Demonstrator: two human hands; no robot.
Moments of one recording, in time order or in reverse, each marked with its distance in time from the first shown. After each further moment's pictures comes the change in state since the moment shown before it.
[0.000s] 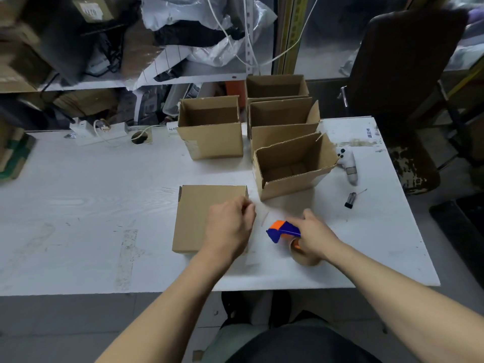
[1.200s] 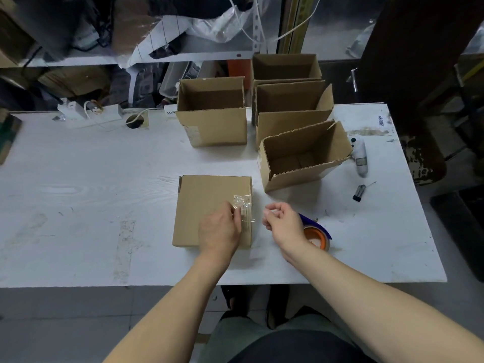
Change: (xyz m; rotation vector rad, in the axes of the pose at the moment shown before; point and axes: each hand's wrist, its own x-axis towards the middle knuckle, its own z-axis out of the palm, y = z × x) left_hand 0.025 -0.096 0.083 0.174 0.170 -0.043; right_hand 0.019 -0.094 0.037 1.307 0.260 0.314
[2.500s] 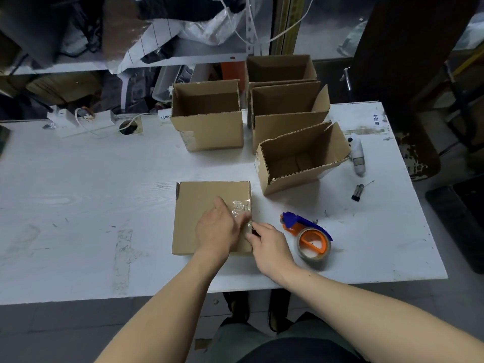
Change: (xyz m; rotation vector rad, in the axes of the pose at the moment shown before) left_hand 0.026 0.002 -0.007 0.039 -0.275 -0.128; right_hand -0.033 0.015 0.019 -0.583 -0.180 -0.311
